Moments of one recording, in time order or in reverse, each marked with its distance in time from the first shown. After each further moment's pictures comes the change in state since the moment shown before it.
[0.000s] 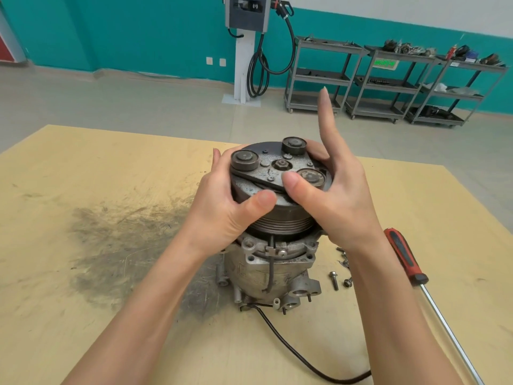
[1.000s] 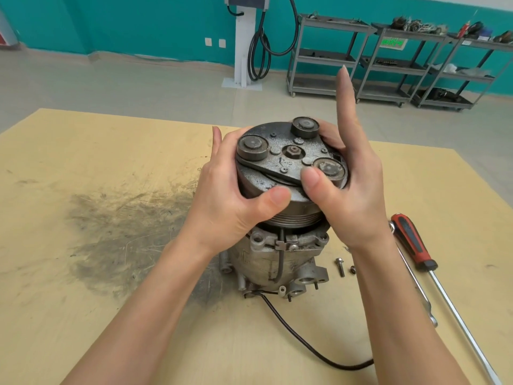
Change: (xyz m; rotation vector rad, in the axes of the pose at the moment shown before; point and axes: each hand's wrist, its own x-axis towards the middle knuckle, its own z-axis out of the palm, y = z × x) left_hand -0.007 -0.006 0.005 0.117 0.022 0.185; right_hand -0.007 0.015 0.003 -0.051 0.027 -0.168
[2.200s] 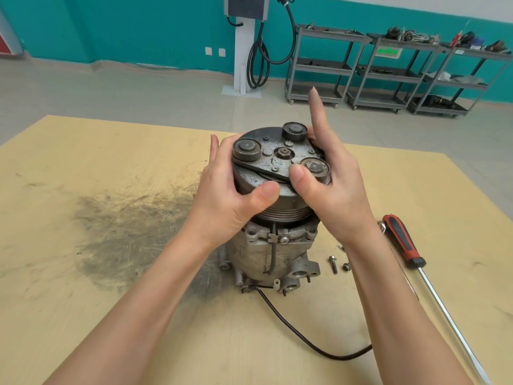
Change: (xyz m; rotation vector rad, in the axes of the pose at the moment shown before) left_hand -0.003 0.000 0.001 -0.022 0.037 -0.066; right_hand -0.003 -0.003 -0.005 -0.127 -0.010 0.074
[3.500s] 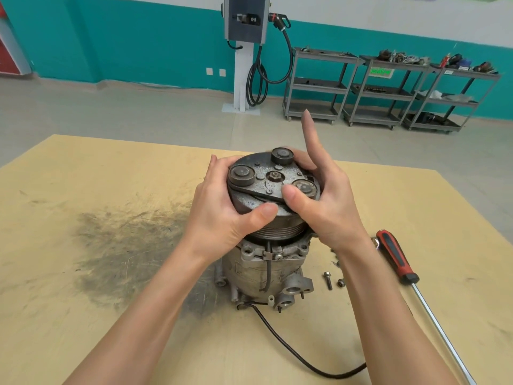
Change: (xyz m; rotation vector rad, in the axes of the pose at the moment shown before) left_hand 0.002 -0.010 -0.004 0.065 0.071 -0.029; right_hand 0.006 0.008 -0.004 0.198 -0.065 0.044
